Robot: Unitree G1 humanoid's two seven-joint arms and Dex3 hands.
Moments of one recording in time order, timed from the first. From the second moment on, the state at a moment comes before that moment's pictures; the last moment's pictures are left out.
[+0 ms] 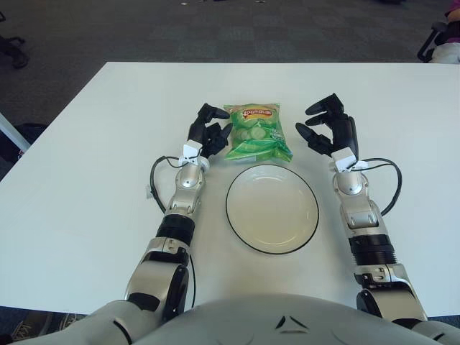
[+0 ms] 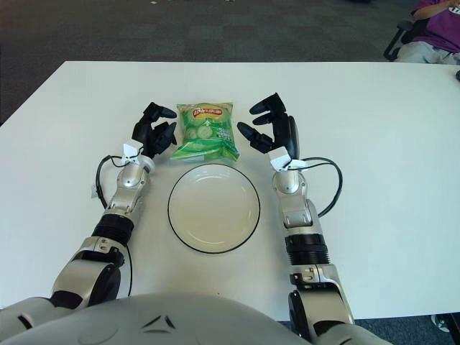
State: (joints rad) left arm -0.39 -0.06 0.02 0.57 0.05 -0.47 0.06; right arm -0.24 -0.15 0.02 0.09 -0.38 -0.21 -0.20
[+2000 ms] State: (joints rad) left arm -0.37 -0.08 0.00 0.54 0.06 -0.44 0.09; right arm -0.49 -0.31 0.27 0.07 -0.49 0.04 0.27
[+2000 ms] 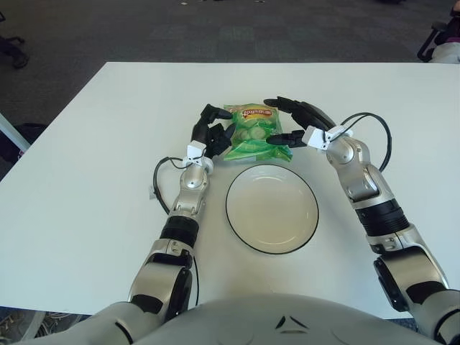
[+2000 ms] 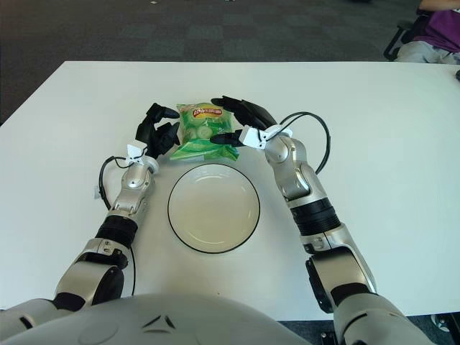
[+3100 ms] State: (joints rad) left arm -0.34 -0.10 0.00 0.49 0.05 -0.43 0.11; right arm -0.53 -0.24 0.36 0.20 -0.49 0.06 0.27
